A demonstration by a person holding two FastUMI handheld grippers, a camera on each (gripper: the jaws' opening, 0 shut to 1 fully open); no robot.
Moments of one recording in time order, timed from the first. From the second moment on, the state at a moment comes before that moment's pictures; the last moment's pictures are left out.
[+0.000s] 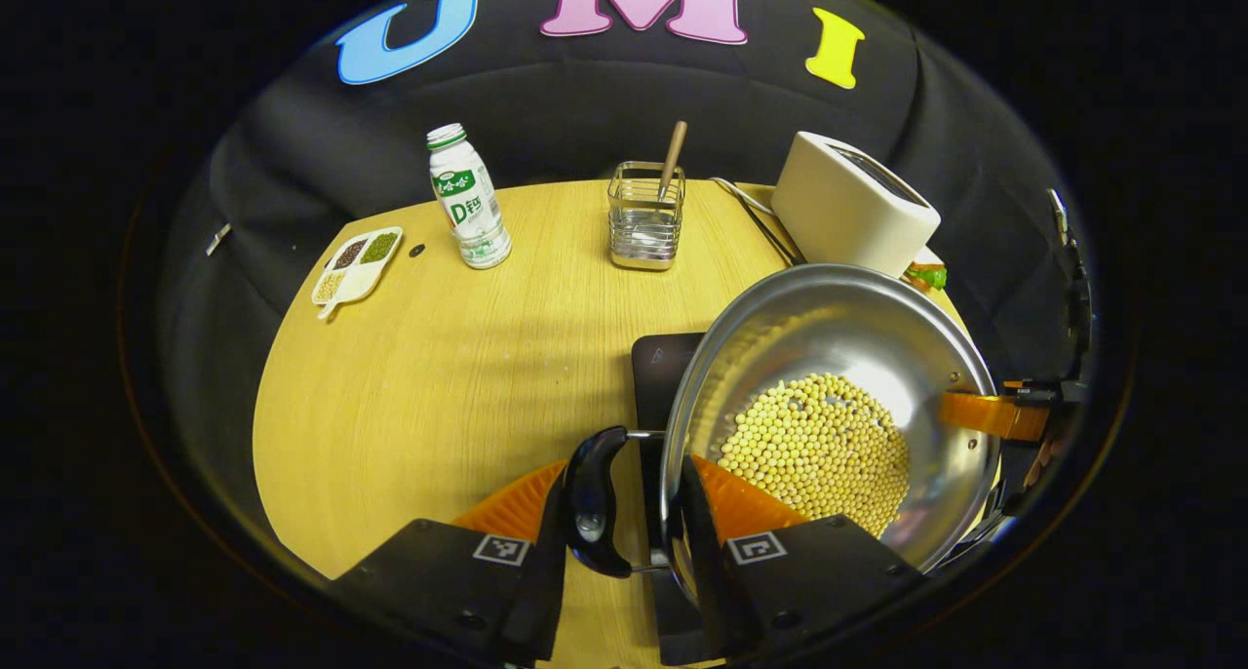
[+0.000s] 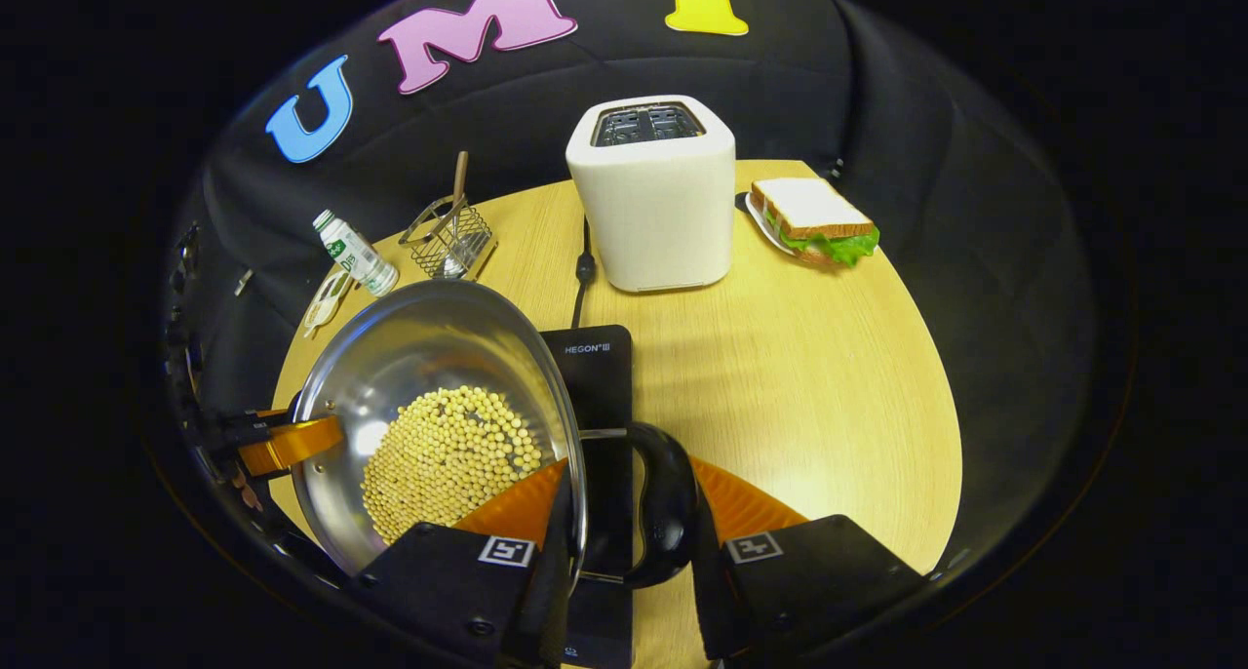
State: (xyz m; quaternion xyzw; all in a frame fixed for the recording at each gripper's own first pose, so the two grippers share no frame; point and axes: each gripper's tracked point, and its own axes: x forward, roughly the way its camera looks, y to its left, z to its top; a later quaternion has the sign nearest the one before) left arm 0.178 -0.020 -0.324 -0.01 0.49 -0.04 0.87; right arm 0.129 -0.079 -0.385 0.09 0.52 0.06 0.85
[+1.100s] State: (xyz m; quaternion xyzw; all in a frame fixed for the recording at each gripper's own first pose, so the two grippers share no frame) left arm 0.172 -0.020 -0.284 0.01 0.44 -0.02 0.90; right arm 0.140 -0.083 -0.325 0.07 0.44 0.04 0.89
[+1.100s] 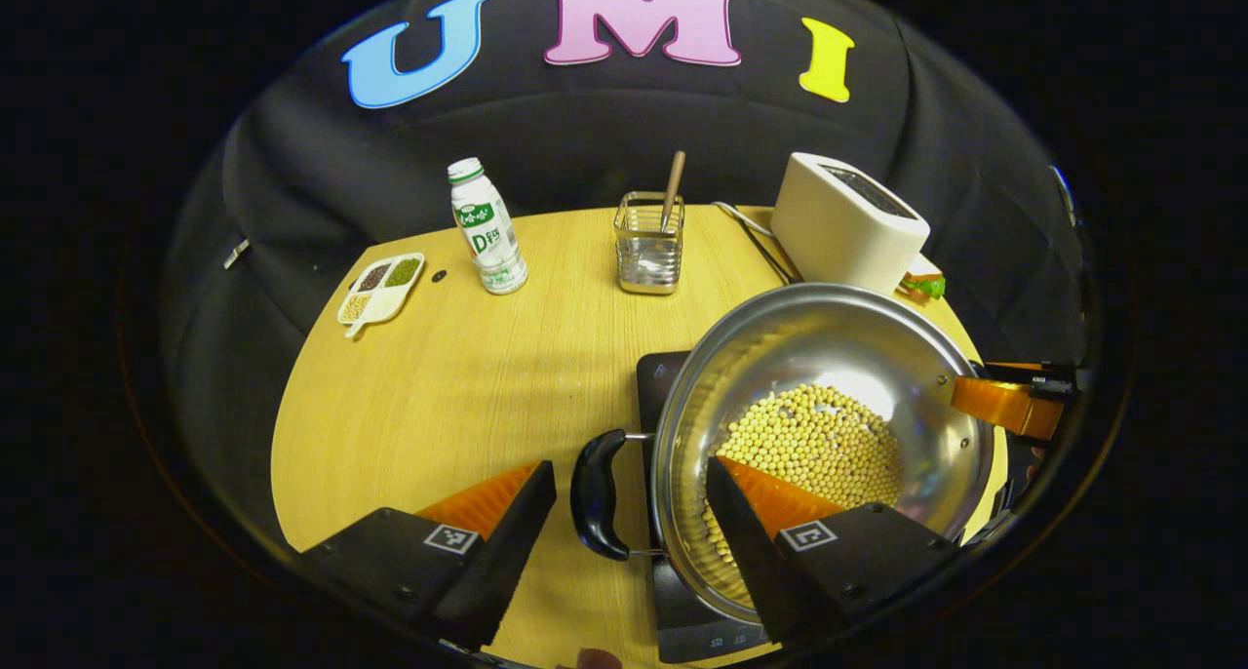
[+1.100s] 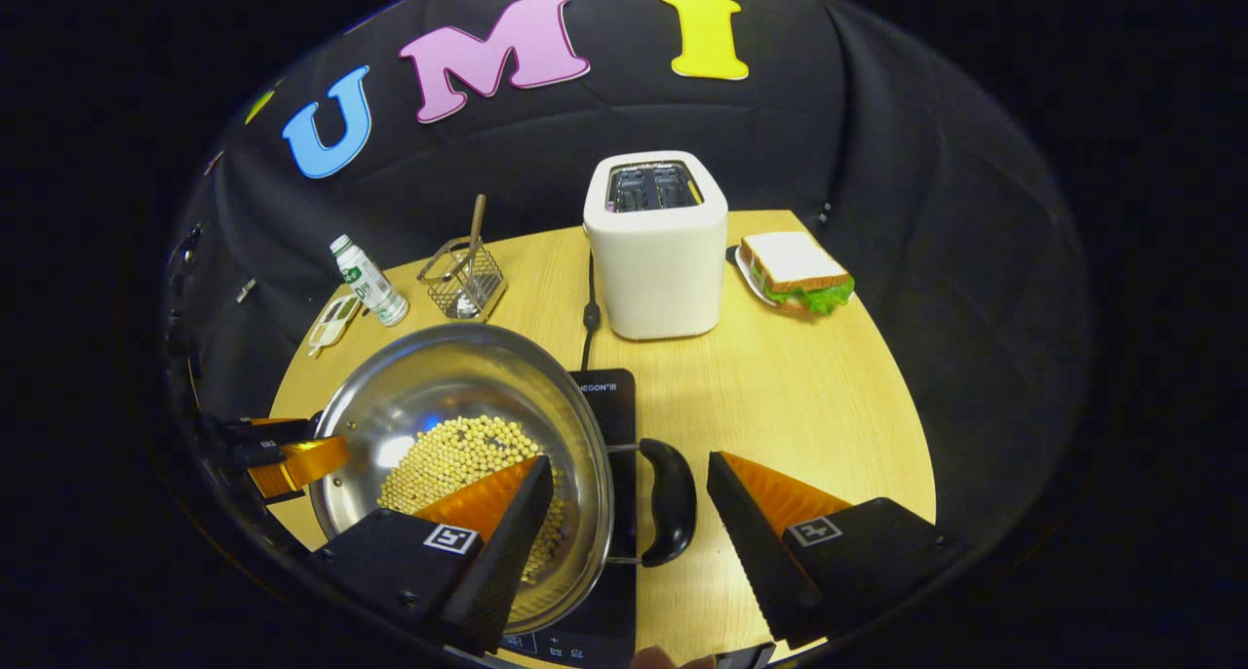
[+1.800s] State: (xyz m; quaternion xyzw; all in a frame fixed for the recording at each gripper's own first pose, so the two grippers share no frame) left arm 0.157 -0.007 -0.087 0.02 0.19 -0.03 0.98; right arm 0.145 -0.074 -0.135 0.04 0.22 0.04 0.97
